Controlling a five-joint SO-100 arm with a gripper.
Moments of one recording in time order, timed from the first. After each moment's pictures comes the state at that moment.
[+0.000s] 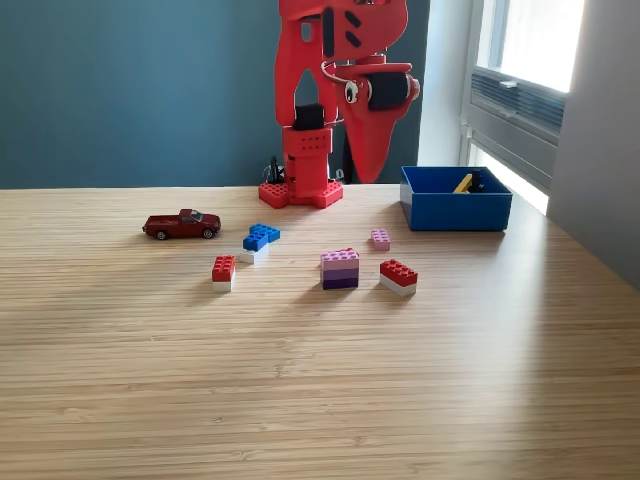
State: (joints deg) arm -14.8 88.4 74.0 89.1 -1.9
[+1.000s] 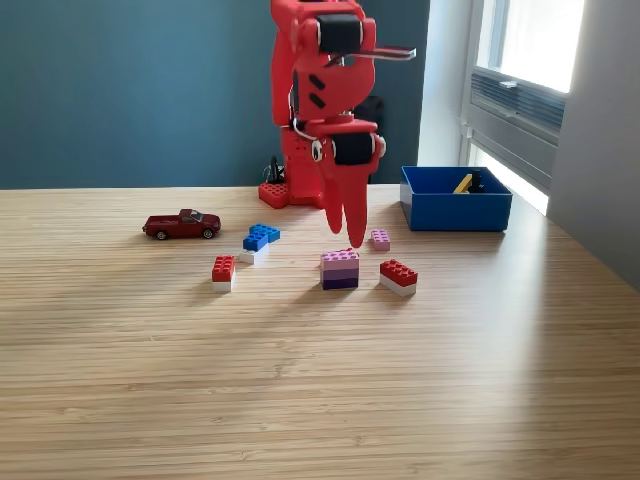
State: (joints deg) arm -7.9 88.7 97.6 66.5 -6.8
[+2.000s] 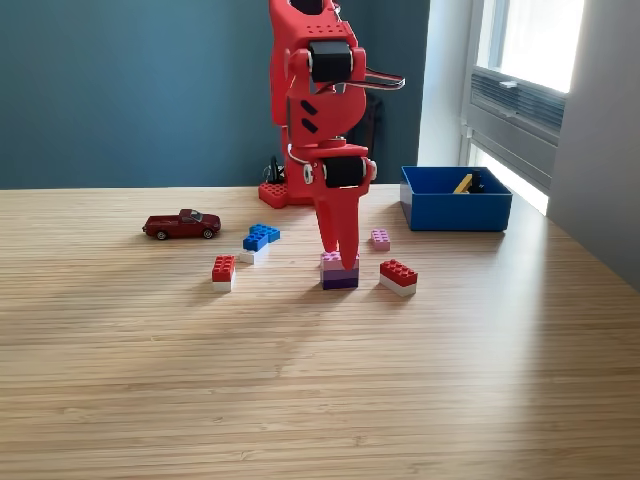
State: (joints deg) arm -7.3 88.9 103.1 56.0 -4.1
